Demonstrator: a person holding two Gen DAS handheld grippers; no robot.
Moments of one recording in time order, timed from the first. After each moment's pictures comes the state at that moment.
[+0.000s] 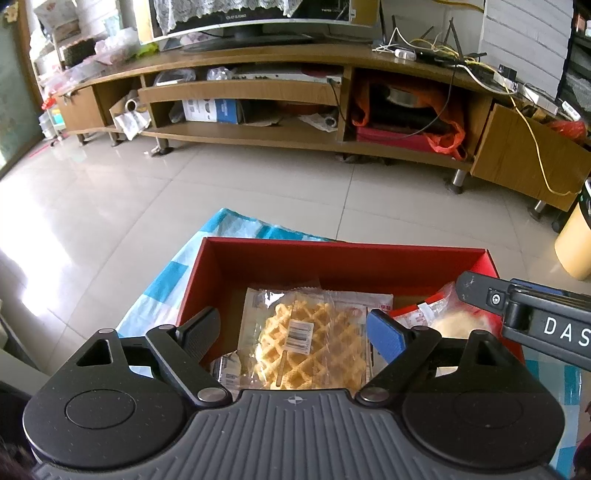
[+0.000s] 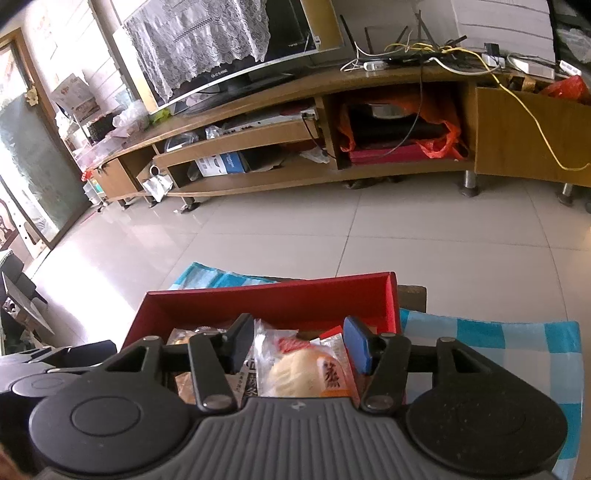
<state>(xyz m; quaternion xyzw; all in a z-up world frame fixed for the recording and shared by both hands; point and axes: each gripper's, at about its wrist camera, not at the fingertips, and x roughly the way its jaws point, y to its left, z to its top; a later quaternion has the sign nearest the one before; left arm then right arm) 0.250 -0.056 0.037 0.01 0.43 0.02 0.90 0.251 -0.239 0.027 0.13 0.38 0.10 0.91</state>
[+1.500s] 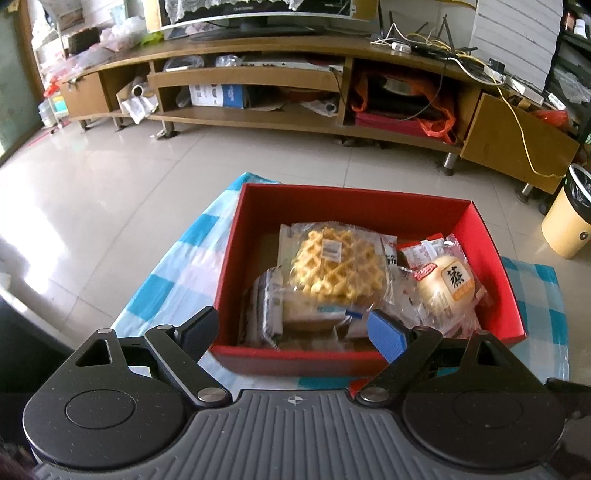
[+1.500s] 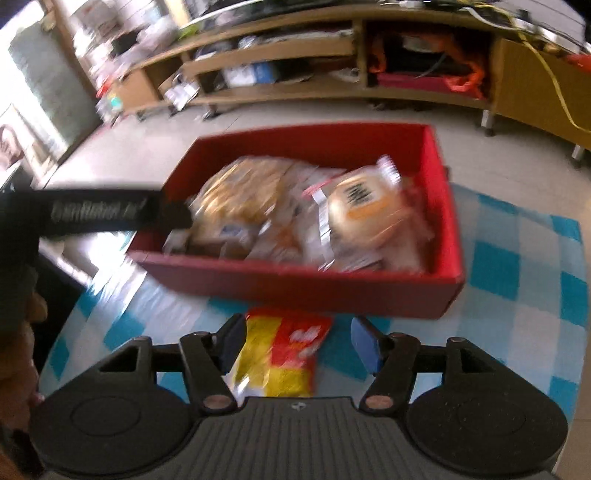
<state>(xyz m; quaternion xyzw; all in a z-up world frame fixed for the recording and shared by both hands) 0.174 -0.019 0.046 0.01 0.45 0.00 0.89 0.143 -0.187 -0.006 0.06 0.48 0.14 0.86</state>
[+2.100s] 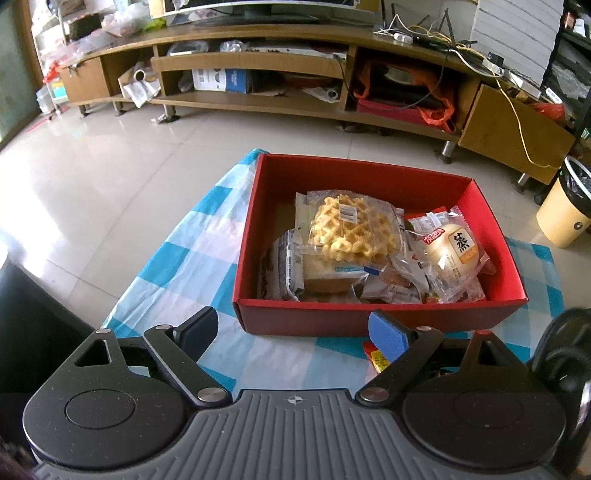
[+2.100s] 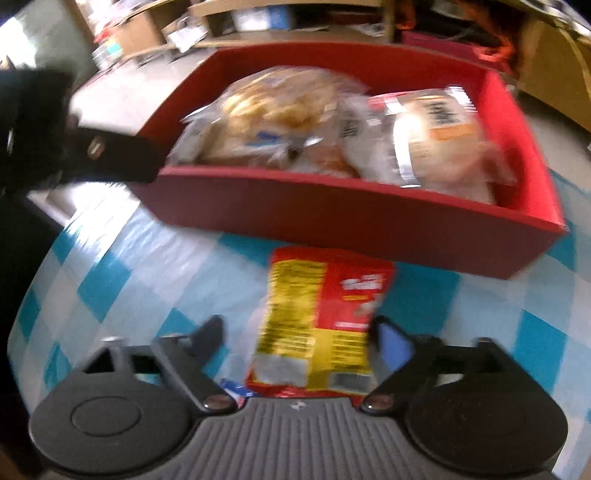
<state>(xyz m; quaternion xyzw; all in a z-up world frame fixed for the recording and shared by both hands) 0.152 0.003 0.041 0.00 0.46 0.00 0.89 0.151 -0.130 -0.062 0.01 0.54 0.15 0.83</state>
